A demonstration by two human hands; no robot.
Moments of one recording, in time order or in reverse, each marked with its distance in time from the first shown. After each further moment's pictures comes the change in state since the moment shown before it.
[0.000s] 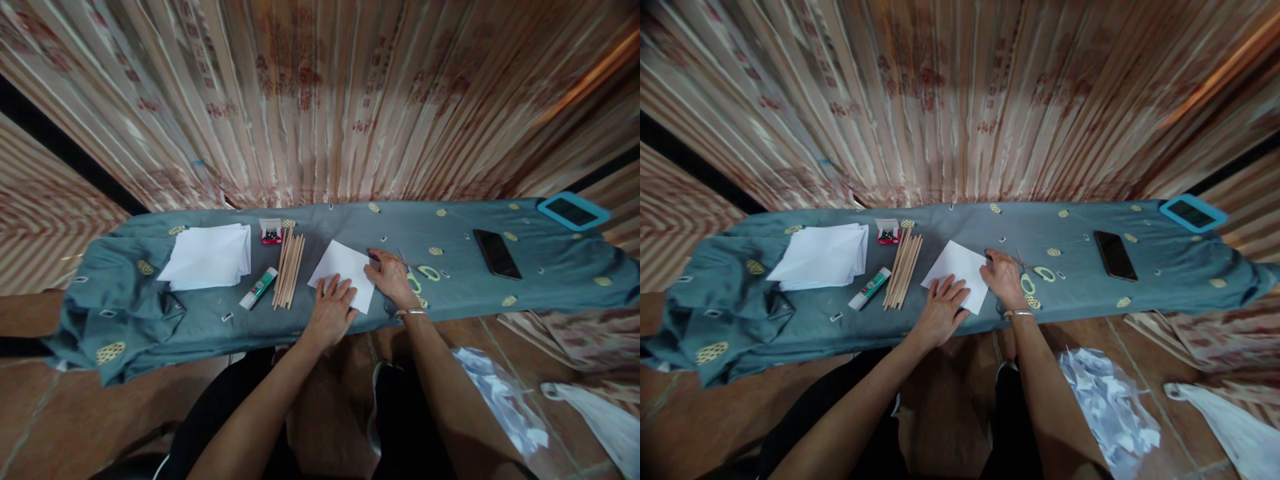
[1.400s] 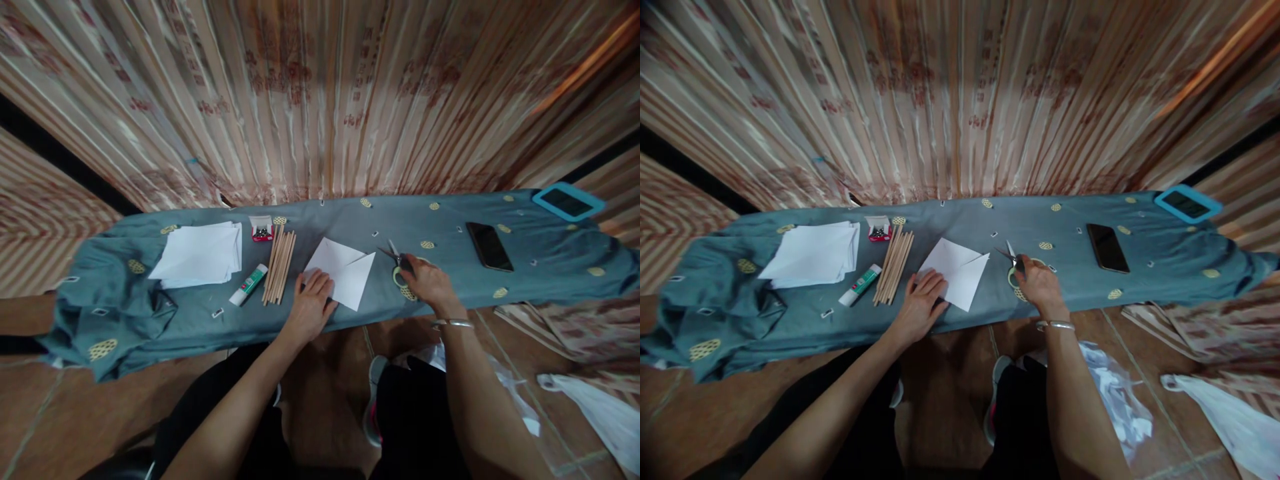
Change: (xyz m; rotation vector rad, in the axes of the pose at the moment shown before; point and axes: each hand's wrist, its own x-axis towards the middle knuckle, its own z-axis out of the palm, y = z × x) left_hand -0.009 -0.008 -0.014 0.018 0.016 -0.065; right_hand -0.032 0.050 -0.070 -0.390 -0.264 0.231
